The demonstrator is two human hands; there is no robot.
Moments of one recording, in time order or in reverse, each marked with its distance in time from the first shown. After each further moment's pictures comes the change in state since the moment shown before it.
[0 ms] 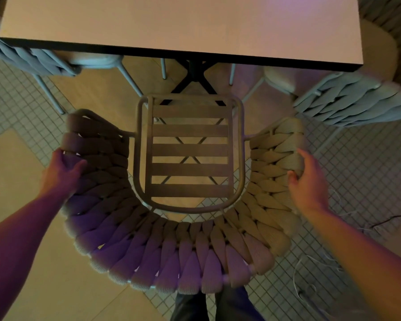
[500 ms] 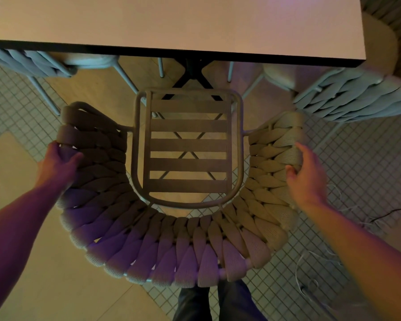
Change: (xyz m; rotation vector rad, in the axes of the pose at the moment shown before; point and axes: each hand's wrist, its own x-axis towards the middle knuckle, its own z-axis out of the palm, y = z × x) left_hand 0.025 0.012 -0.007 -0.015 0.015 0.018; right_hand 0.007 -0.010 0.009 -0.007 0.026 0.010
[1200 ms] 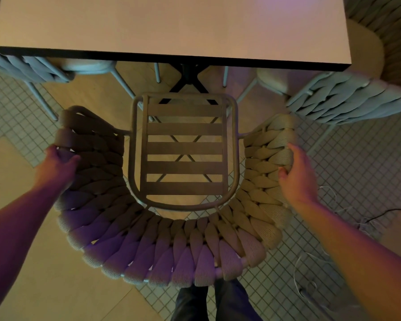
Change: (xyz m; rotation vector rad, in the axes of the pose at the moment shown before) left_hand -0.004 0.009 -0.003 0.050 -0.019 -0.008; right_hand -0.005 -0.002 0.000 -0.024 -0.016 0.006
